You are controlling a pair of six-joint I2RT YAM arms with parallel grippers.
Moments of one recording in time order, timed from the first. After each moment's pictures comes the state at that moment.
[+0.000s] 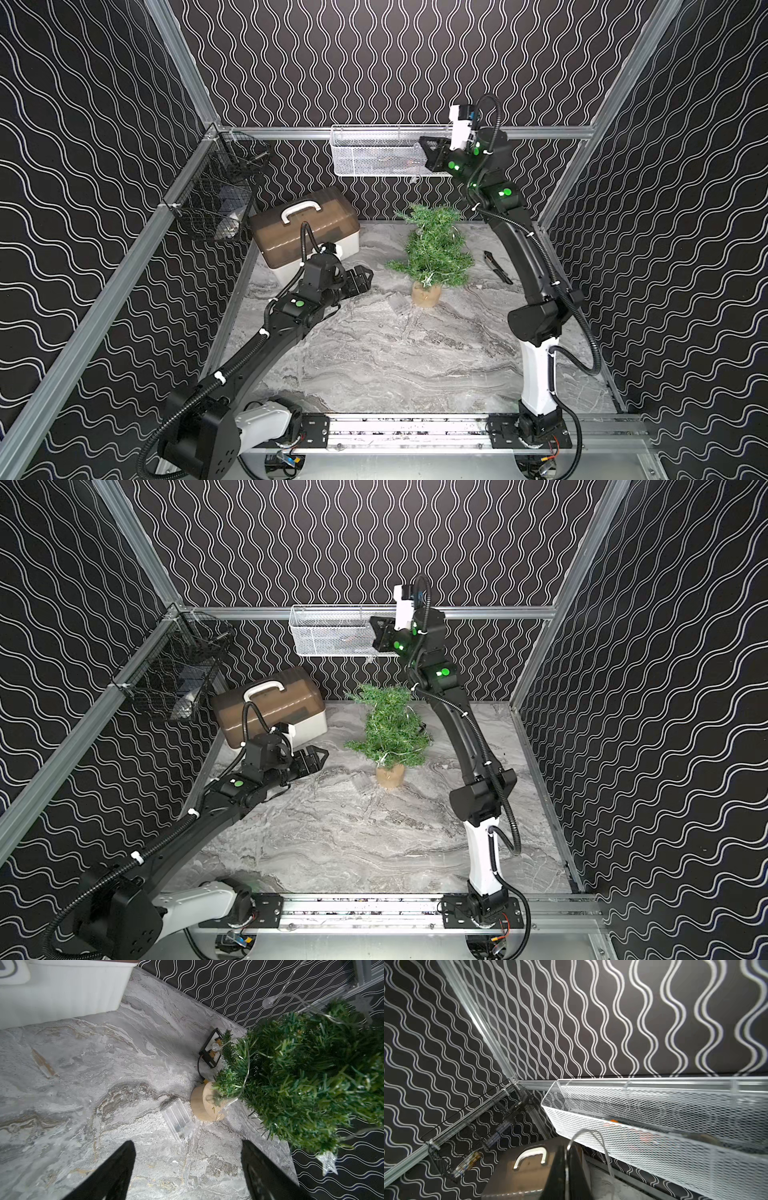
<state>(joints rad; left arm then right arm) -0.33 1.19 0.88 -0.24 0.16 -0.68 0.38 2.11 2.52 -0.34 -0.24 0.40</state>
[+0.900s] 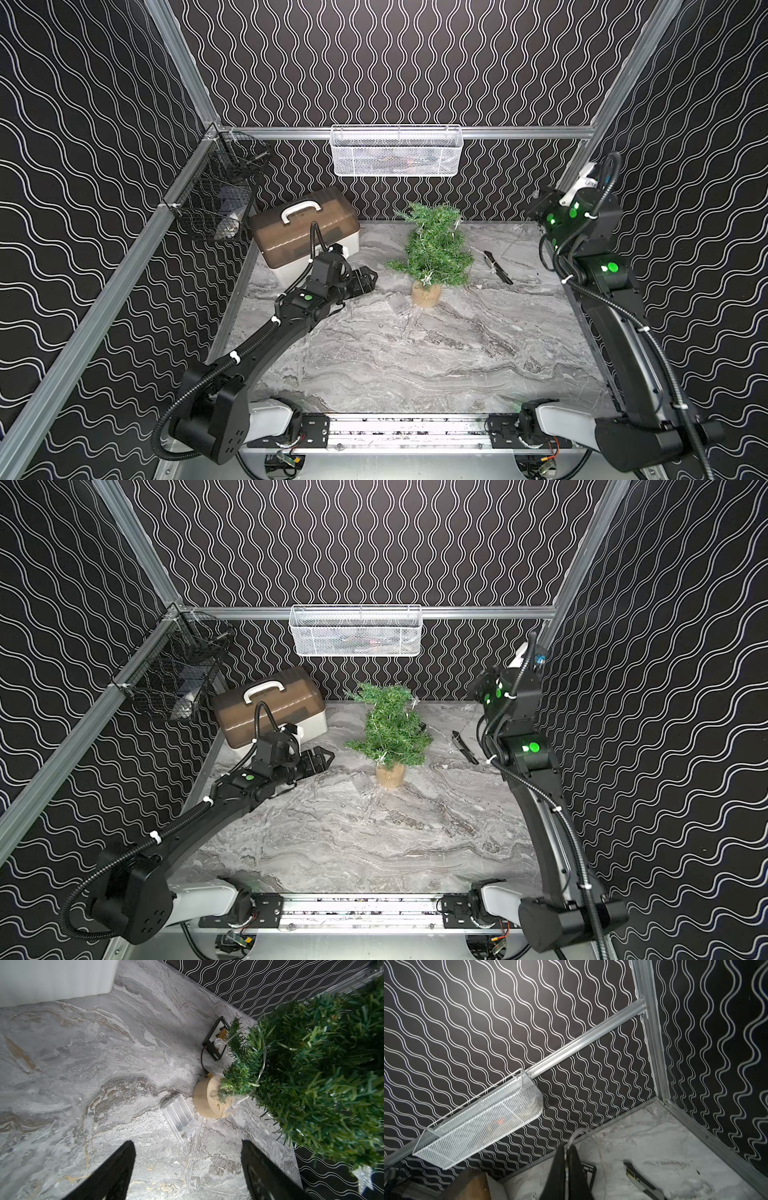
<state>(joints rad) -0.33 1.29 0.89 -0.20 0.20 -0.68 0.19 1.20 1.48 -0.40 0.31 0.53</state>
